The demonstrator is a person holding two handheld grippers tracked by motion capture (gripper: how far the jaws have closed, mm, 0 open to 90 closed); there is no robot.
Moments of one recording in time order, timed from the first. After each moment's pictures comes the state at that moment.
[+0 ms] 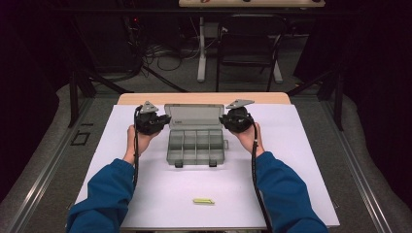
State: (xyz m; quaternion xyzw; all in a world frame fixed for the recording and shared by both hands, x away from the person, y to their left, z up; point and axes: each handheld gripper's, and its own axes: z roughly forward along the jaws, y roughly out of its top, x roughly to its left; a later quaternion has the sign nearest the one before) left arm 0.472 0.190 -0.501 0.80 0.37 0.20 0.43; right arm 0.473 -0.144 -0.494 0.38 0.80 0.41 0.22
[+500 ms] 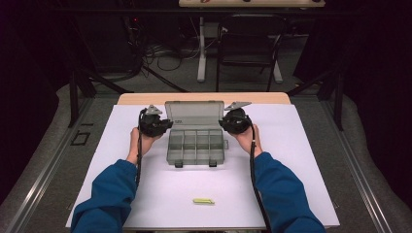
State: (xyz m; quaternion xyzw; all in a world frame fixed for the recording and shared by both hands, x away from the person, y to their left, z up) left arm 0.484 0.185 -0.526 0.82 0.38 0.17 0.39; right arm 0.481 -0.141 -0.512 0.39 0.81 0.39 0.21
